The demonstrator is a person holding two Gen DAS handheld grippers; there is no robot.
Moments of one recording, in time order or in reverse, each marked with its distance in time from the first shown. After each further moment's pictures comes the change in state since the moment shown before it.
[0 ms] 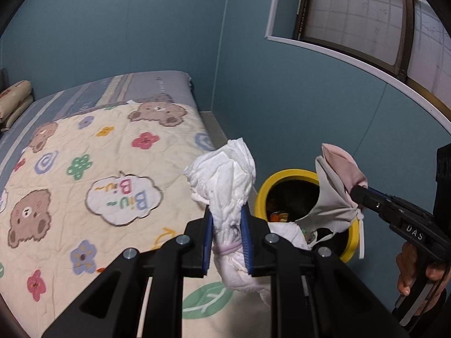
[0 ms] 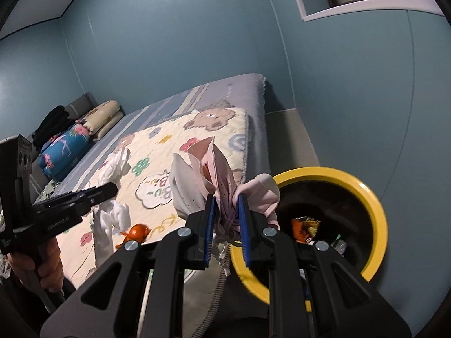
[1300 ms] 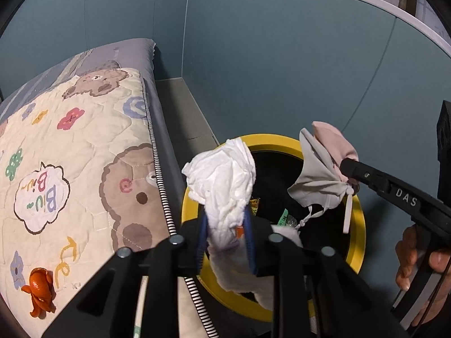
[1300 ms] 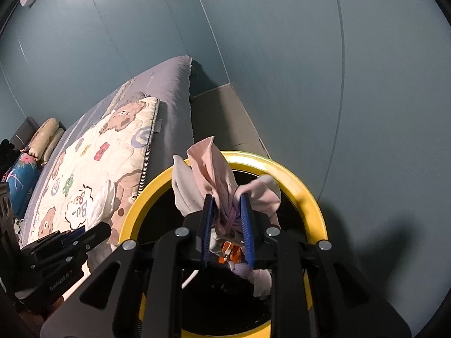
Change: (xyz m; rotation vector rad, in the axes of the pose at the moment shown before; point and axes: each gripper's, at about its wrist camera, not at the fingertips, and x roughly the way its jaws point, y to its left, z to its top) left arm 0.149 -0.092 -0.009 0.071 0.175 -0.062; right arm 0.090 -0.143 0.002 0.216 0.104 -0.249
